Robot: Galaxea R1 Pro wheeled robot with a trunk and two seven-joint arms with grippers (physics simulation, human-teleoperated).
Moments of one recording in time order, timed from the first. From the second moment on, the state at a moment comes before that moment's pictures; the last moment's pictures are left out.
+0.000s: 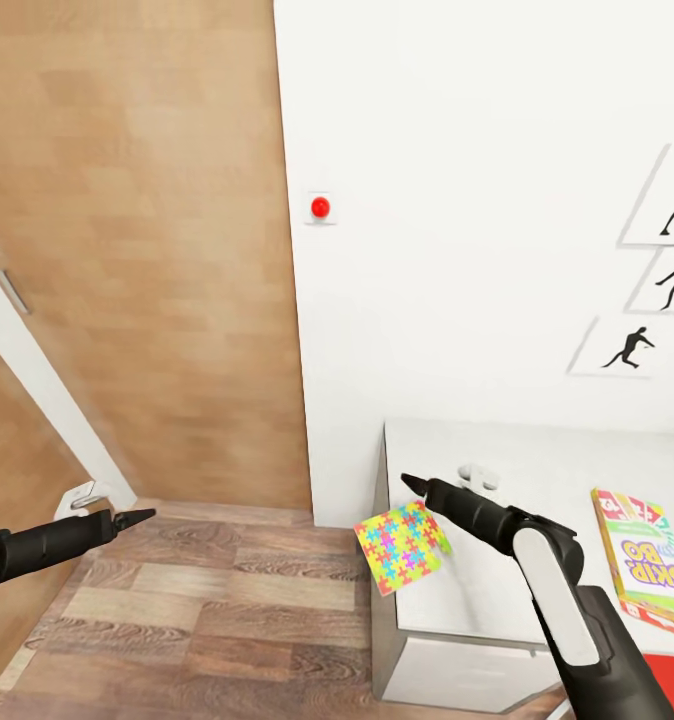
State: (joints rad) left arm -0.36 0.41 0.33 -1.35 0.33 0.98 -0.67; right arm -0.38 -0.07 0.04 -1.58 -0.77 0.81 -0.09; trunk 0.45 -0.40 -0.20
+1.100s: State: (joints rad) left arm -0.36 0.30 0.33 -1.35 0.33 0.99 -1.01; right arm -0.33 -0.11 -0.11 -1.59 -0.80 0.80 0.68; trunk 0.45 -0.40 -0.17
